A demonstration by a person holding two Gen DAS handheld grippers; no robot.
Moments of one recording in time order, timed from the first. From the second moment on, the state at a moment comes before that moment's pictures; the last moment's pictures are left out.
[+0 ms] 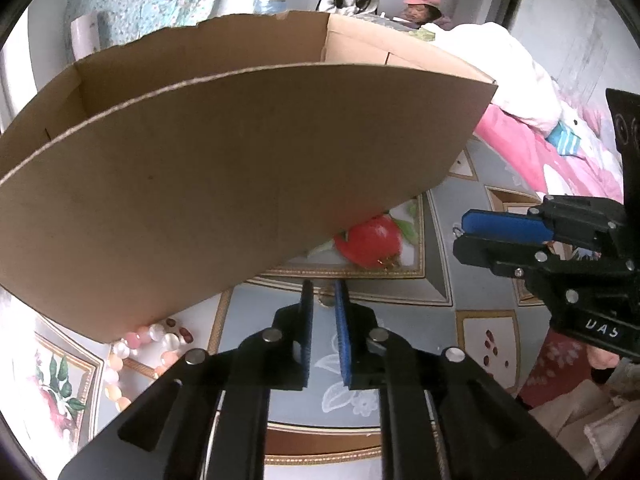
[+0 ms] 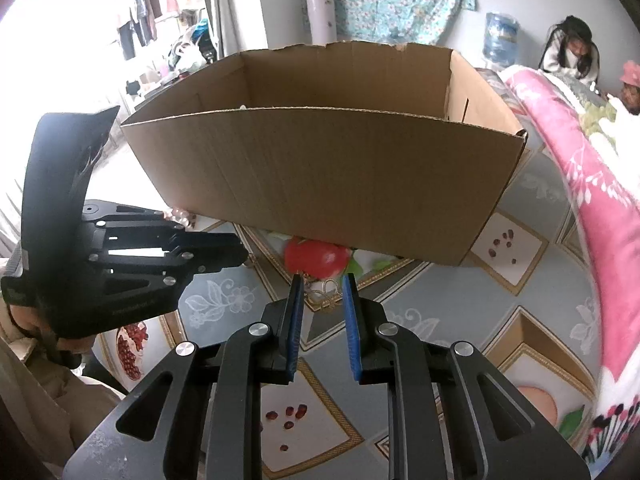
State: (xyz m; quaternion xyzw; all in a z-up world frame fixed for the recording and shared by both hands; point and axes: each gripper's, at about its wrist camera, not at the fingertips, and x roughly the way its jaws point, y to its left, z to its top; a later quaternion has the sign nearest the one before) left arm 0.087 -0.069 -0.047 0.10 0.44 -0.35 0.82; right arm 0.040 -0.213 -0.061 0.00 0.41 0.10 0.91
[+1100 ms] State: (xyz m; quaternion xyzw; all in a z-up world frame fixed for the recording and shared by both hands) left arm 0.085 -0.091 -0.049 0.16 0.45 -0.33 0.82; right arm 0.050 -0.221 -0.073 0.02 0.41 0.10 0.90
